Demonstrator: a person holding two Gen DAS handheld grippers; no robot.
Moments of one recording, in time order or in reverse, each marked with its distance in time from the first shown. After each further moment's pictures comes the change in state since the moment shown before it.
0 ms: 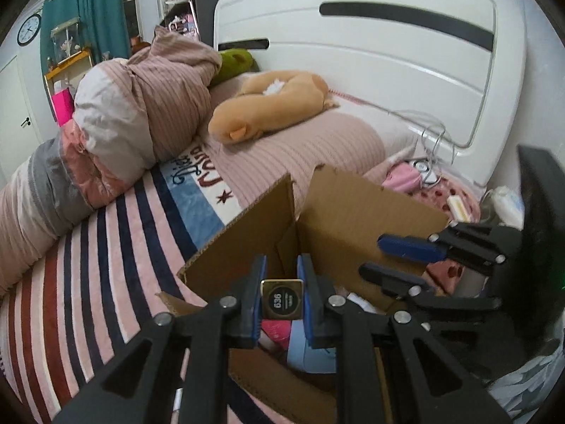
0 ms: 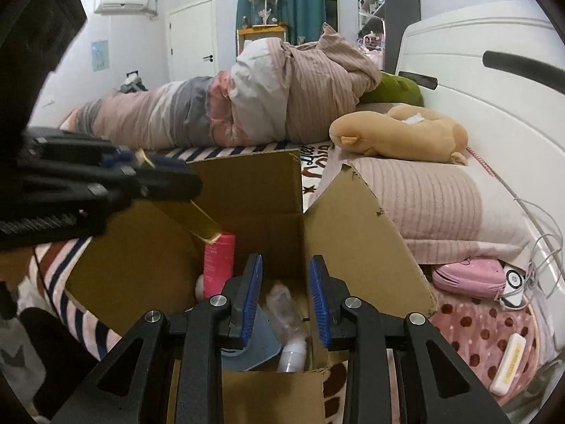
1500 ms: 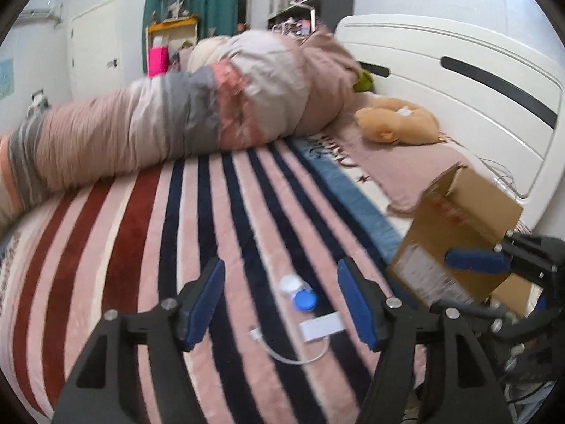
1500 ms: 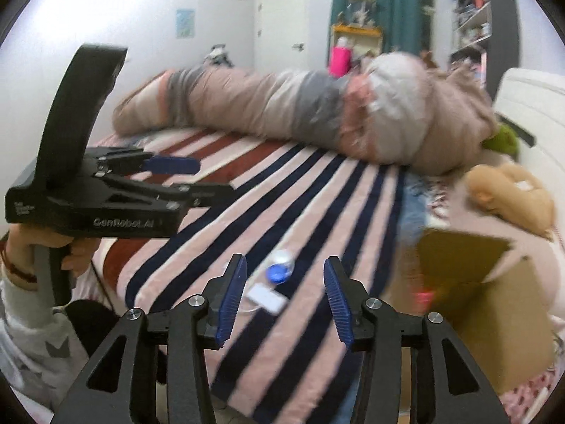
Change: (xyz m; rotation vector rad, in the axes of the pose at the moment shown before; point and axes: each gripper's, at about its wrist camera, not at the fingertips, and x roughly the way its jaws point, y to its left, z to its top) left arm -0.094 0.199 -0.157 -0.334 -0.093 0.179; right arm 0.014 0.203 0.031 -0.249 0.055 0.253
